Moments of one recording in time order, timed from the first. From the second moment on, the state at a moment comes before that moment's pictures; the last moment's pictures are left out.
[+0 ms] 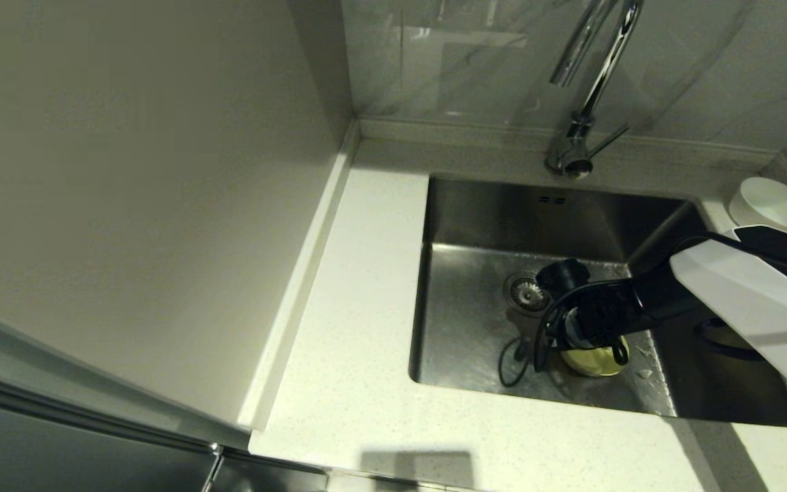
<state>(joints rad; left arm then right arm) 0.00 0.00 0.00 0.00 0.02 -0.02 0.22 2.36 -1.45 0.05 -0.56 0.18</state>
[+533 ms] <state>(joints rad) 0.00 0.00 0.00 0.00 0.02 -0.02 0.20 2.35 -1.46 0.05 -0.56 0.16</state>
